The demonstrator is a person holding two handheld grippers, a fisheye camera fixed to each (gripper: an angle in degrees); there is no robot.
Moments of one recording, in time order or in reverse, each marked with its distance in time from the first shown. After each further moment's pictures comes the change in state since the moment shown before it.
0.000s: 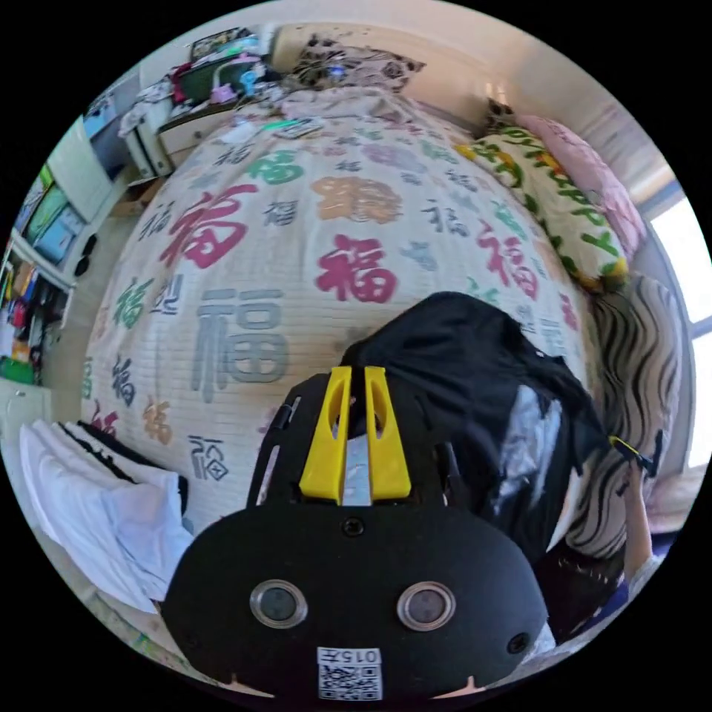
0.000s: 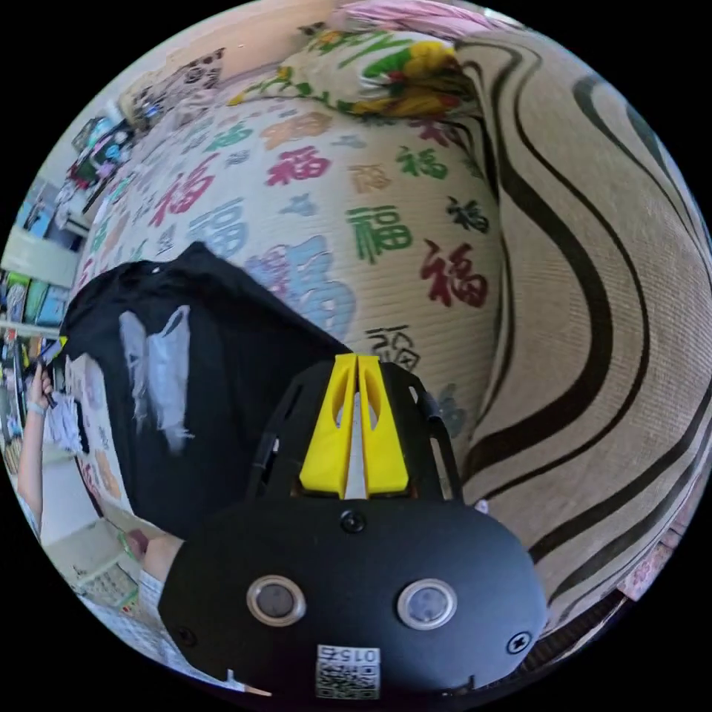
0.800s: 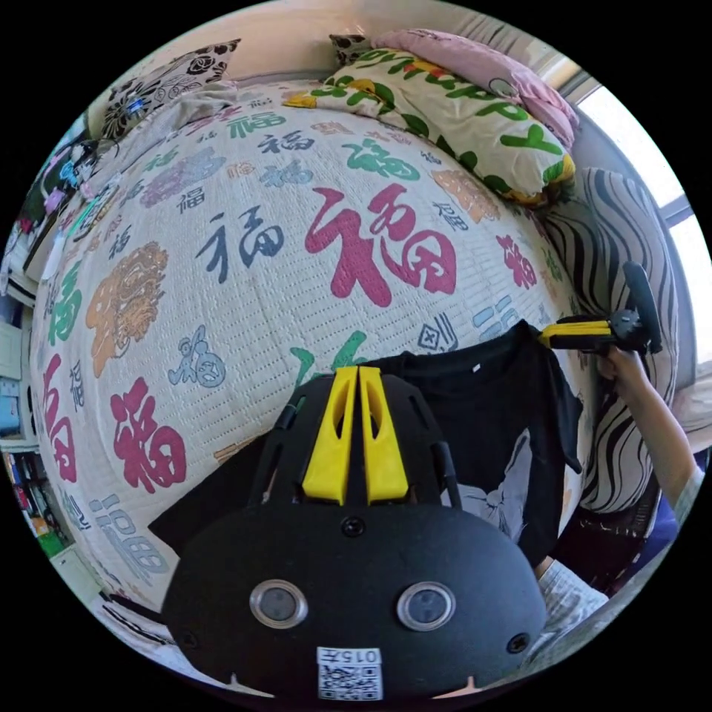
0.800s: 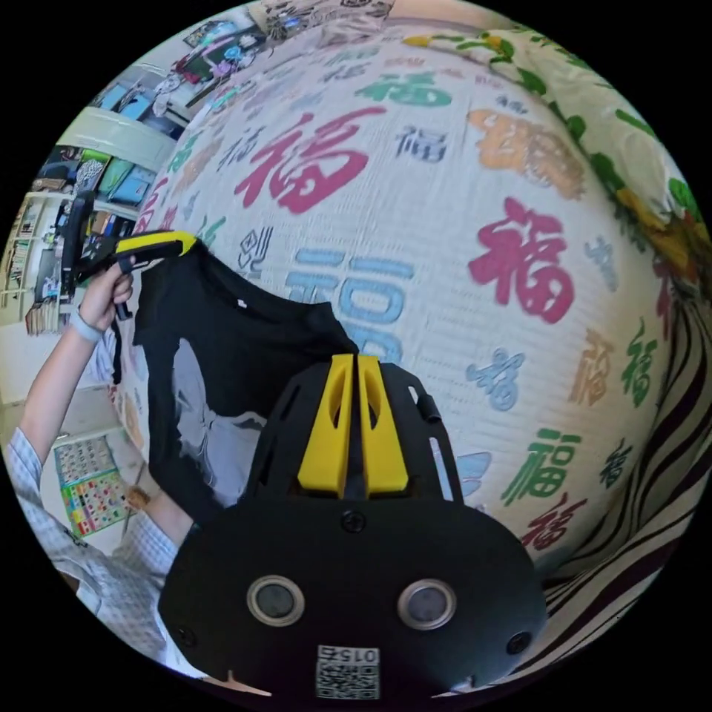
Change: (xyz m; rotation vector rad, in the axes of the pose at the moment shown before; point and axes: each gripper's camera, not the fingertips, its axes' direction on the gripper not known) left arm 0.177 -0.091 0.102 -0.169 0.012 0.395; right arm -0.129 -0.220 0.022 -0.235 -0.225 -0.459
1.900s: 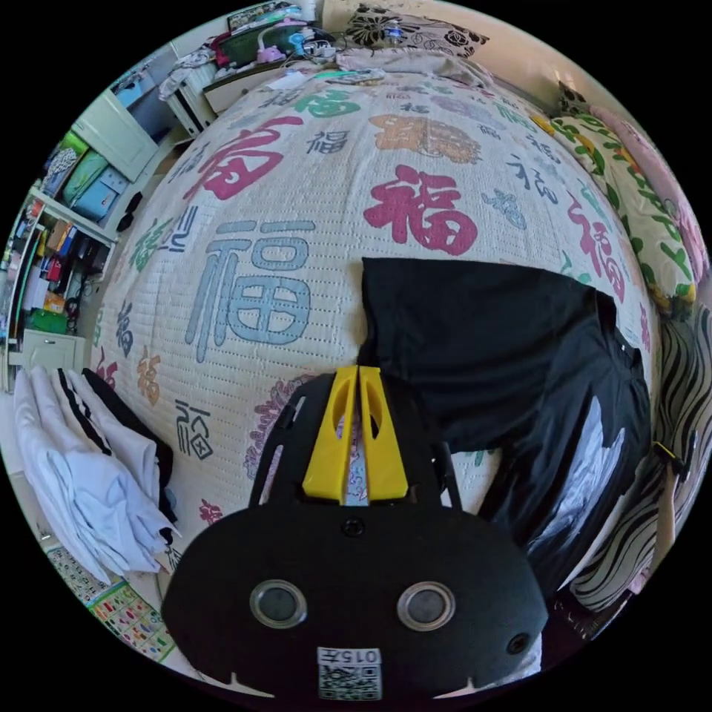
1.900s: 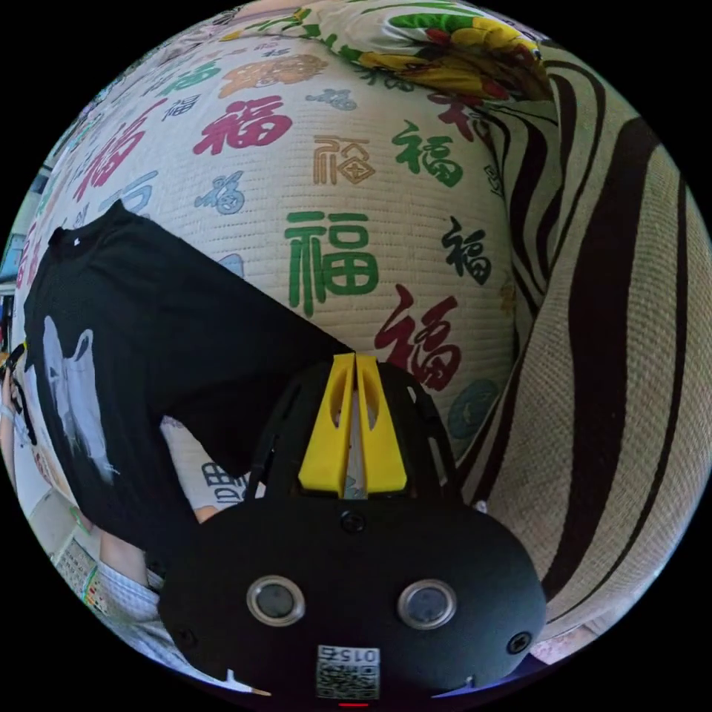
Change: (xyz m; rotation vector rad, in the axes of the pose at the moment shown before) left arm -0.102 0.241 0.004 -0.053 -0.217 -0.607; right arm 0.082 0.150 0.024 -0.038 0.396 0.364
